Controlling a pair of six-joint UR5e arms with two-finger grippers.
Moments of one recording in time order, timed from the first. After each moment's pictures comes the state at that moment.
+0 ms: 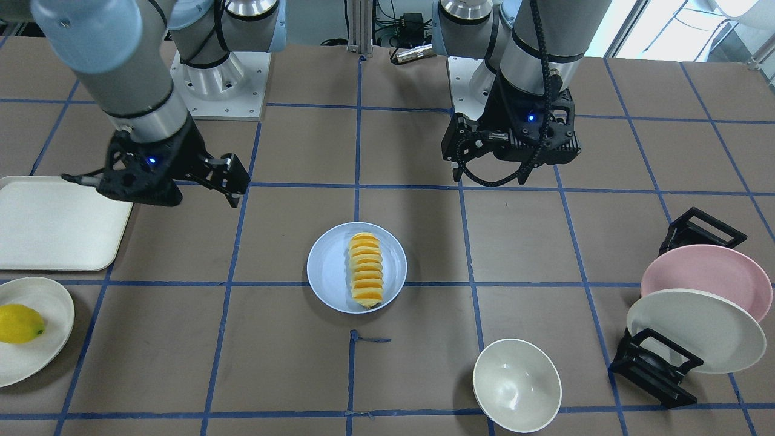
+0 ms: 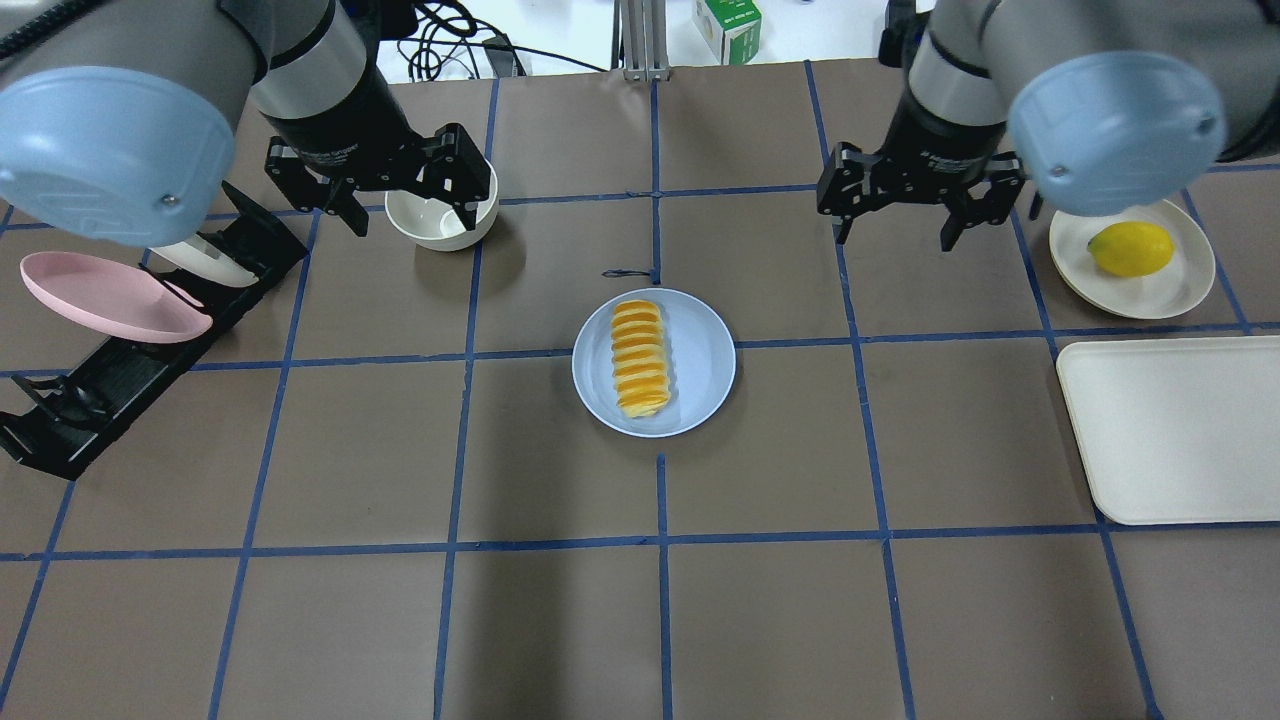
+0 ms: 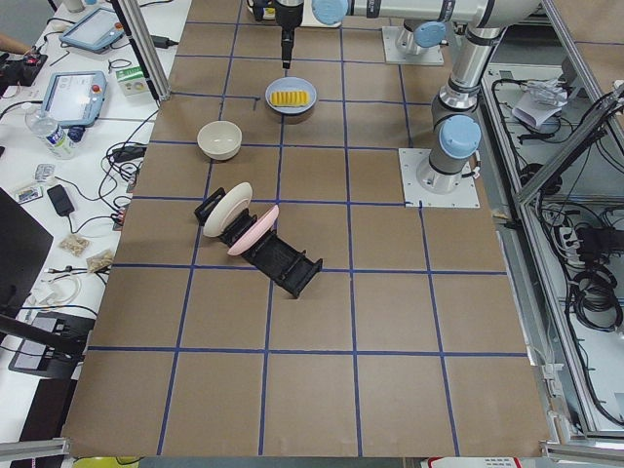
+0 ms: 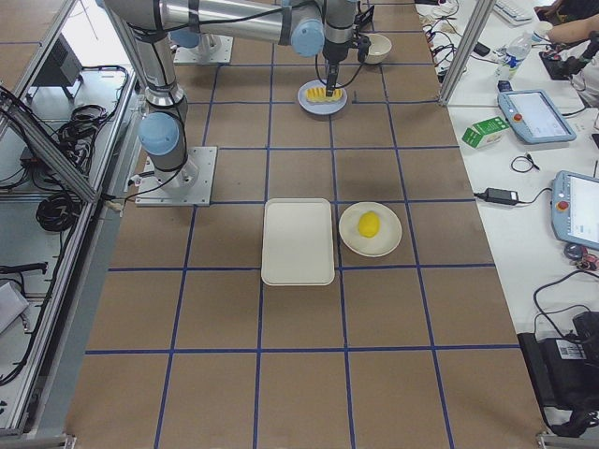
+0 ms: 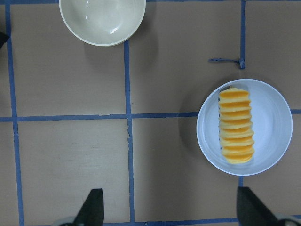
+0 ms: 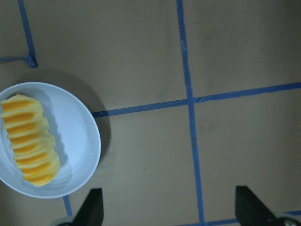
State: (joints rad) left arm -1.66 -1.63 -1.55 -1.46 1.55 -0.08; right arm 1.58 -1.50 1.62 -1.69 -1.55 0.13
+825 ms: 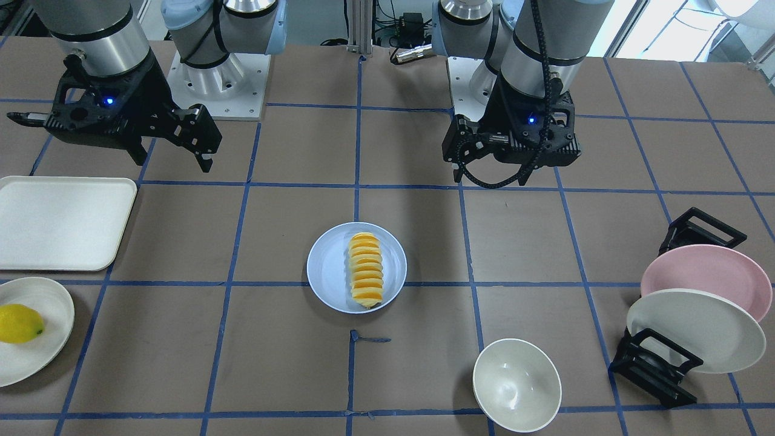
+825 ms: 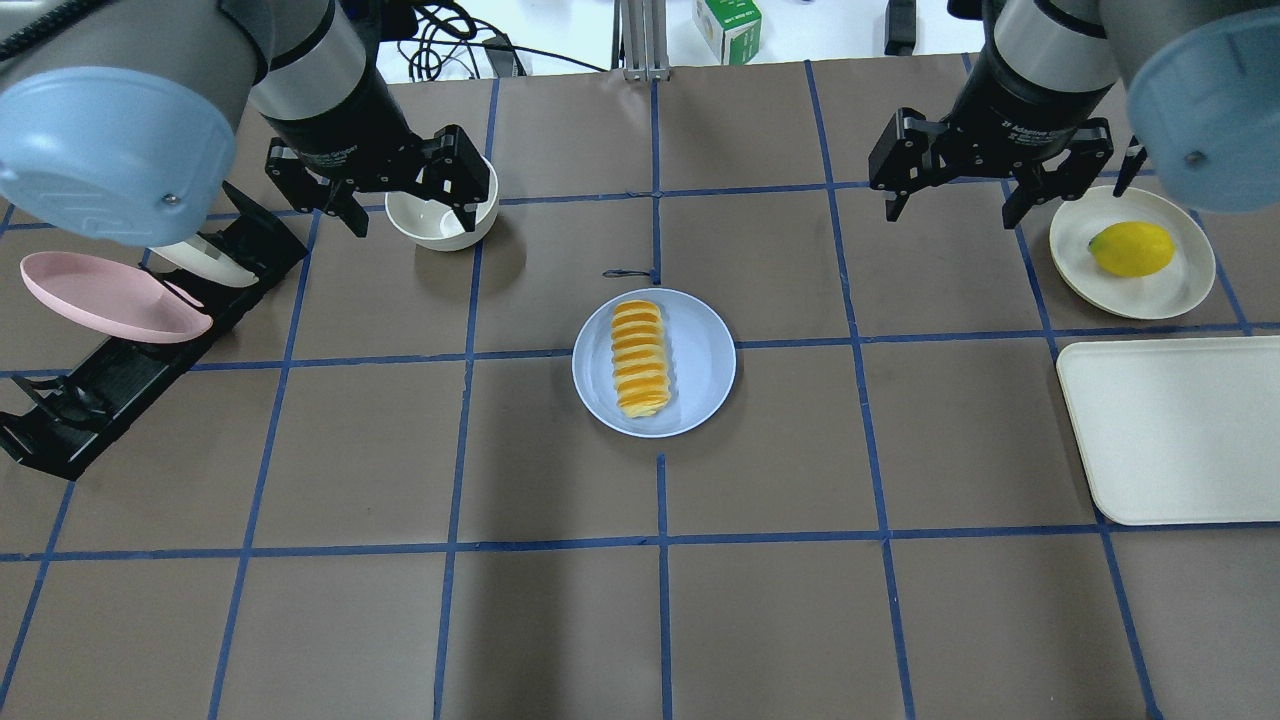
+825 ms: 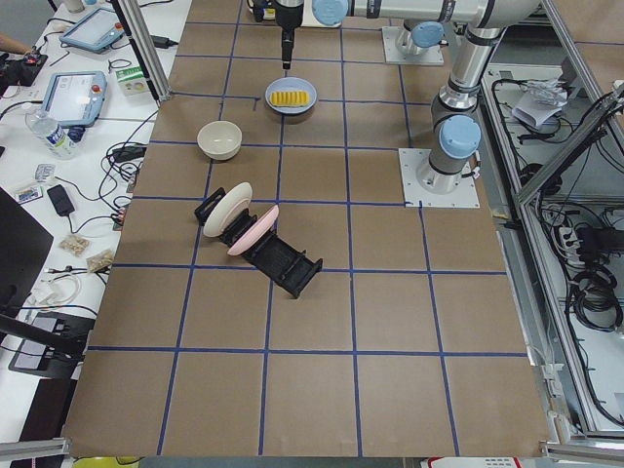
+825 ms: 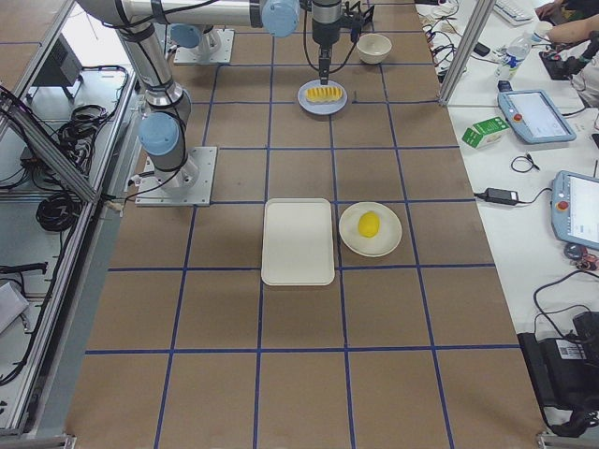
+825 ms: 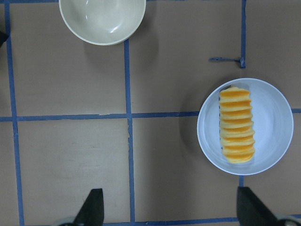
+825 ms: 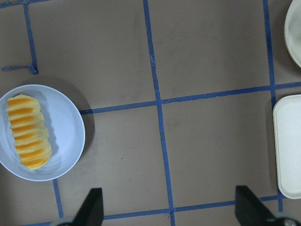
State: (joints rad) left arm -1.66 -1.63 -1.55 -1.46 1.55 -0.07; right arm 1.56 -1.58 1.60 -1.65 -1.56 0.11
